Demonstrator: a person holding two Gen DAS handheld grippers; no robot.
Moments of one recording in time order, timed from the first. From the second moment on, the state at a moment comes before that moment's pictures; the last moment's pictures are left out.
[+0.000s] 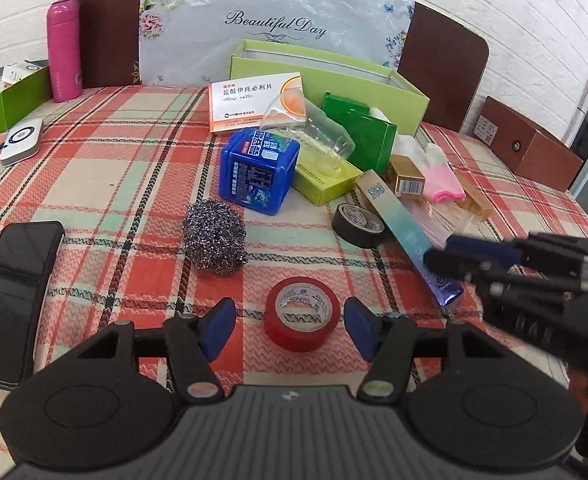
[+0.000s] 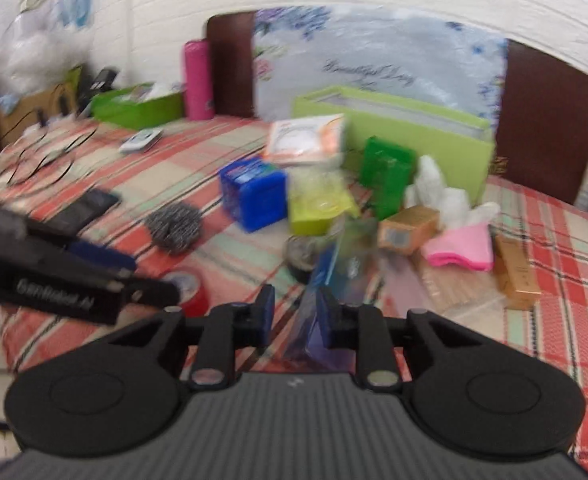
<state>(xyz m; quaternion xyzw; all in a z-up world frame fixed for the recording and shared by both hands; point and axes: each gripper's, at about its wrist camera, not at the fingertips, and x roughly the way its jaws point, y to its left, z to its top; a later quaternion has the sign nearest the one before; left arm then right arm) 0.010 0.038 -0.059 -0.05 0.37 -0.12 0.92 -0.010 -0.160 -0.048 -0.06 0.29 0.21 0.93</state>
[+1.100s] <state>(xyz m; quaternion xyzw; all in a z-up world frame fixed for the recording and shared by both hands) 0.029 0.016 -0.073 -0.03 0.39 -0.14 0.91 0.012 -0.173 -0.077 -0.06 0.36 0.16 0.92</state>
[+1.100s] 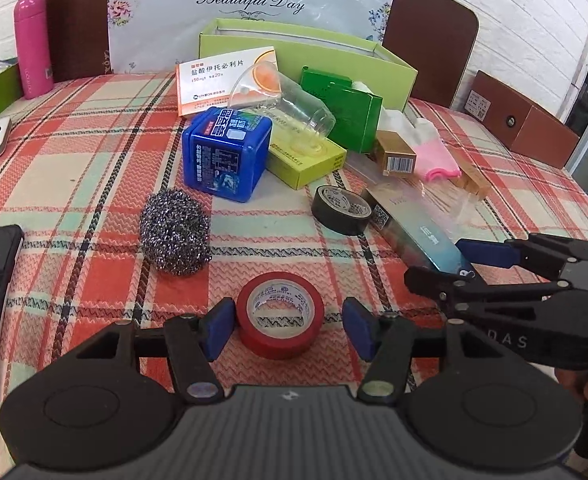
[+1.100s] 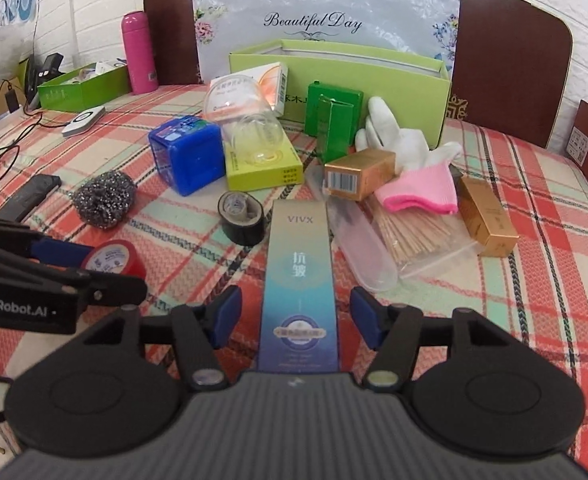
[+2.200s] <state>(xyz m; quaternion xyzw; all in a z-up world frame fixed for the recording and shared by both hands) 0.094 0.005 0.076 -0.04 0.24 -0.22 0.94 0.058 -0.212 0.045 0.01 0.27 0.20 0.94</state>
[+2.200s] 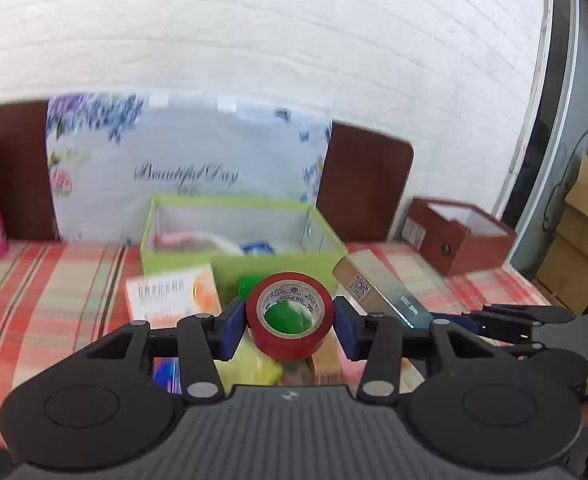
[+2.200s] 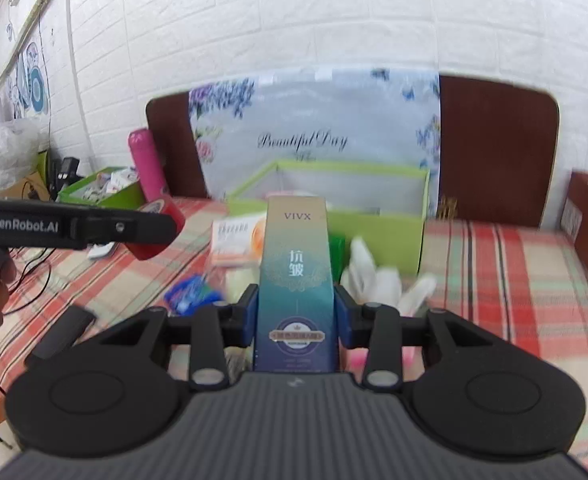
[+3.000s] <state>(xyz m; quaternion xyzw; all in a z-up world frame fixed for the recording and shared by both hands) 0.343 -0.002 0.030 -0.06 0.31 -0.11 0.94 0.316 -0.185 0.004 -0.04 0.27 0.19 0.94</state>
